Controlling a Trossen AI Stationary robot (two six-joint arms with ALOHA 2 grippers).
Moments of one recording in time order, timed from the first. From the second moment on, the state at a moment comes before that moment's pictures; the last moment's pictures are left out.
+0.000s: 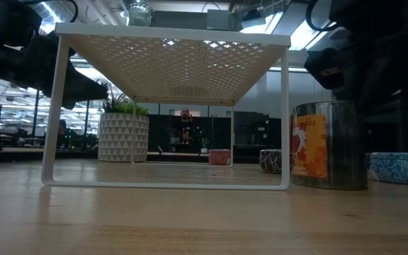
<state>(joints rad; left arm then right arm) 0.17 0.29 0.01 0.09 -0.11 -0.17 0.43 1.34 0.75 -0.39 0.05 0.01</state>
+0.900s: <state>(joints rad) 0.17 0.29 0.01 0.09 -0.11 -0.17 0.43 1.31 0.74 -0.40 0.01 0.18</state>
